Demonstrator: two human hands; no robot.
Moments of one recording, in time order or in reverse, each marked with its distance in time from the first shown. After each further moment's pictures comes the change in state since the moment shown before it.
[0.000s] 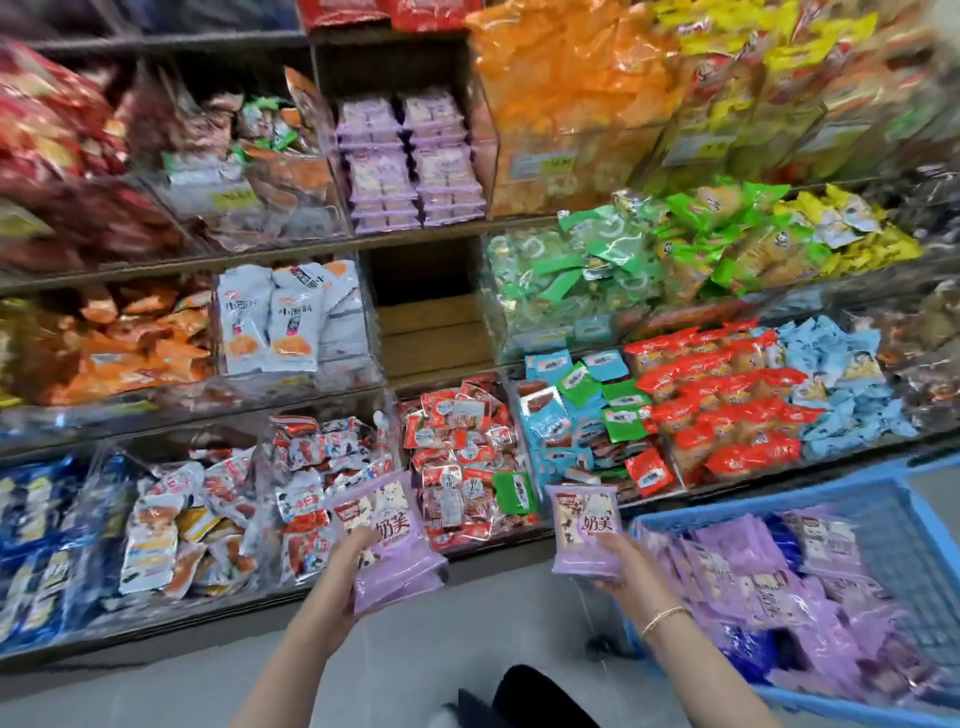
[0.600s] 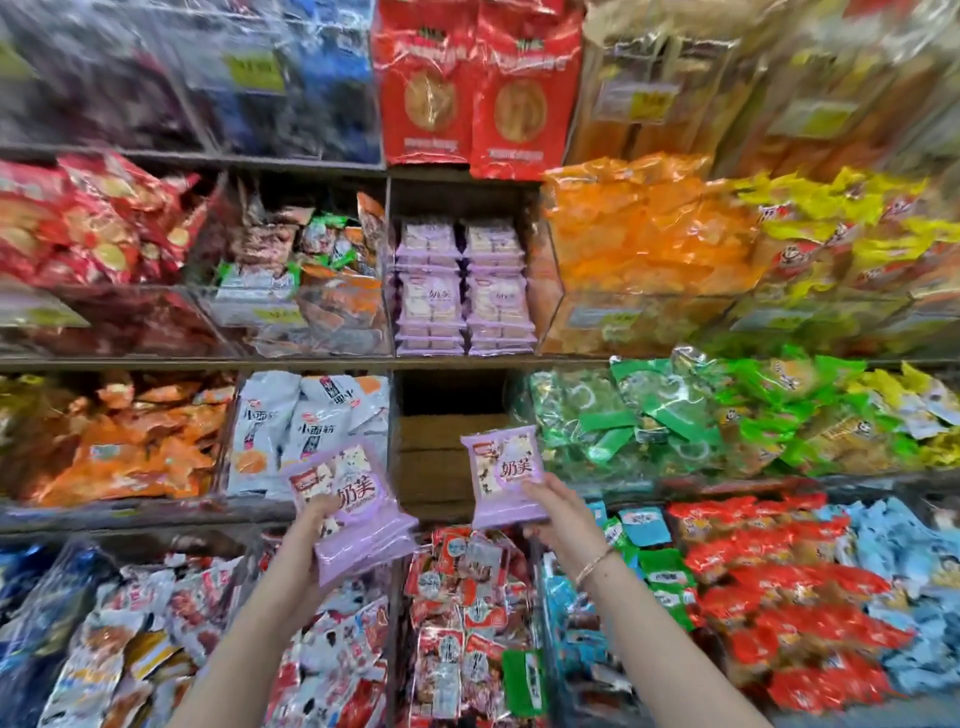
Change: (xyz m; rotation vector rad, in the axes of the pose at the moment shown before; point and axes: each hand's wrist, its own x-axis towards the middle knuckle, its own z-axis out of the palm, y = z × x) left_hand 0.092 0.162 -0.019 -0.241 0.081 0.322; right_hand 0.055 -0.204 0.187 -0.173 -0.426 -0.279
